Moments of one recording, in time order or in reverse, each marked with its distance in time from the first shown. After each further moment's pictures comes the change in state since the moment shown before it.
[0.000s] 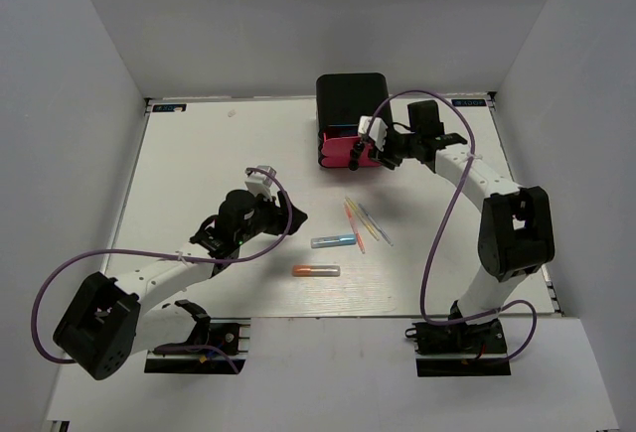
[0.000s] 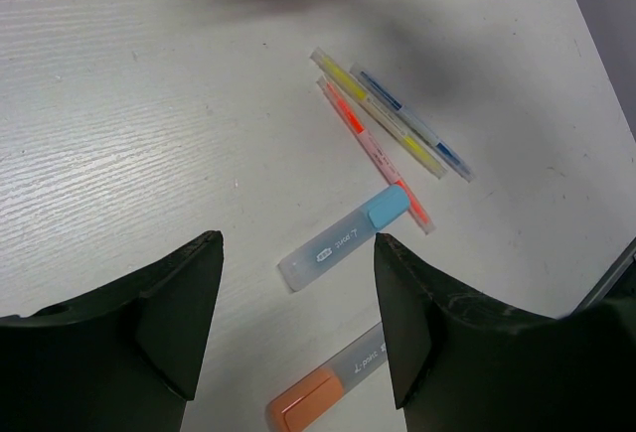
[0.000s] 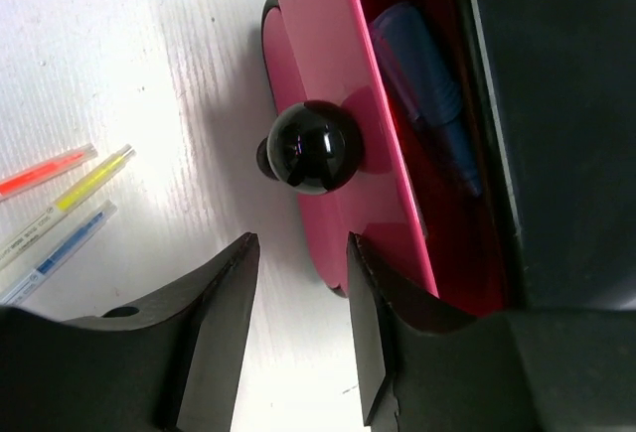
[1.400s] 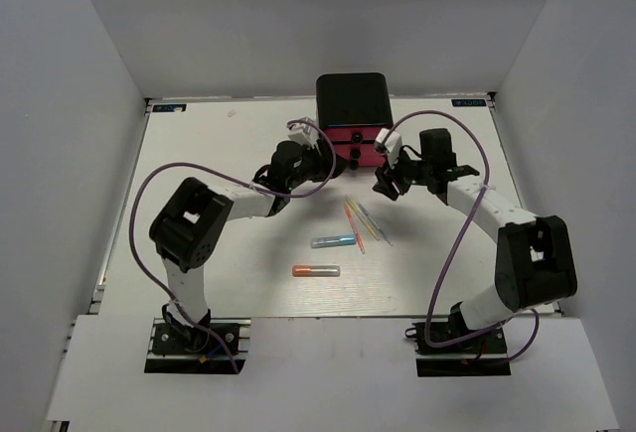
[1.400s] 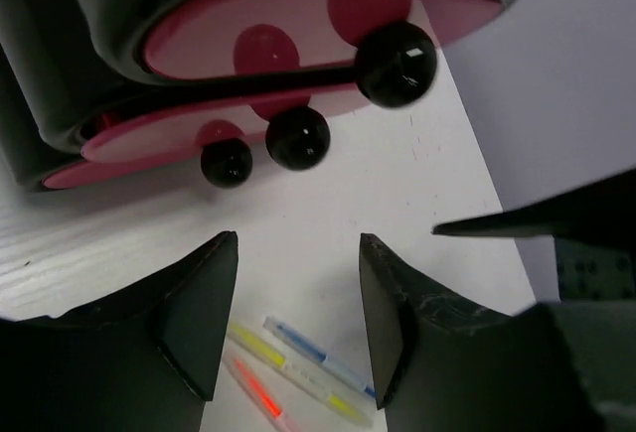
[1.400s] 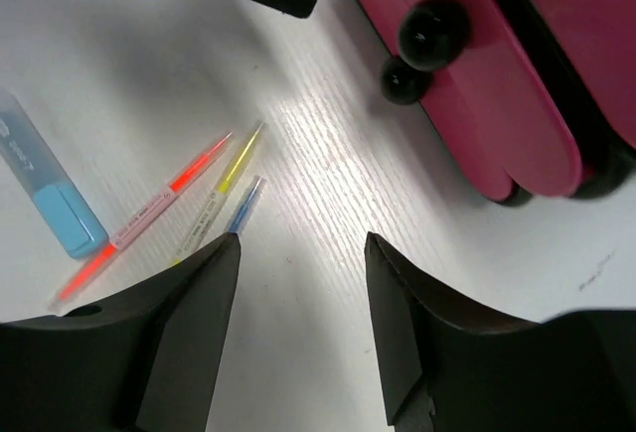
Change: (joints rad) left arm 0.000 0.734 0.545 0.338 0.053 -0.207; right arm -0.011 -0.193 -0.309 0.132 0.000 0.414
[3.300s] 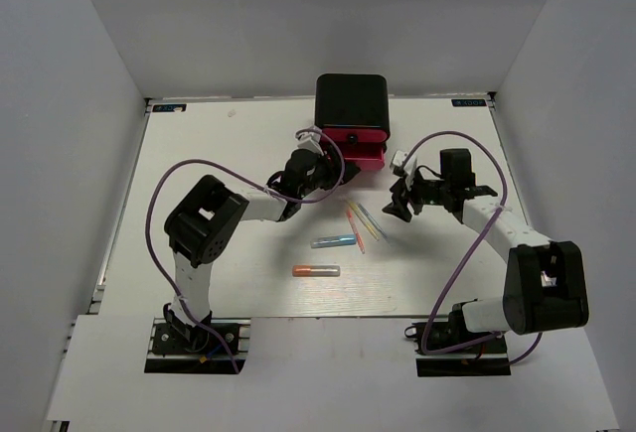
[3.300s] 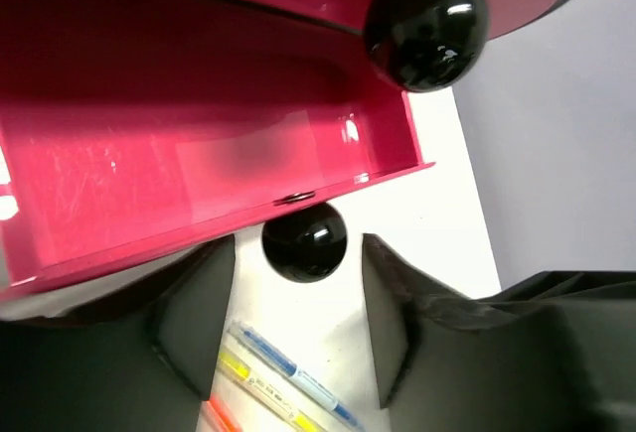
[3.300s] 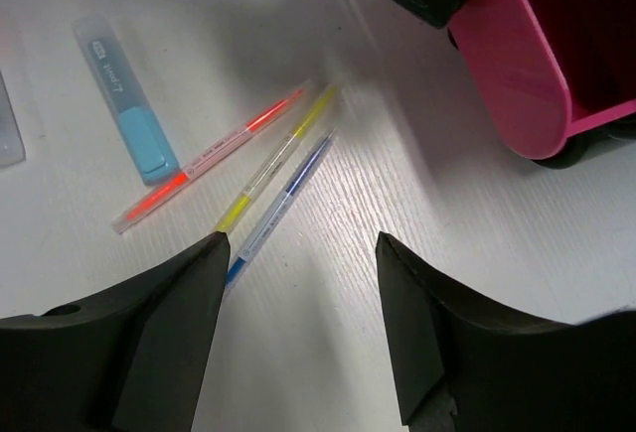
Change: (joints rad) left arm -0.066 0.112 0.047 0.039 -0.085 -0.149; right arm -0.114 -0.156 -0.195 -0.013 -0.209 -0.113
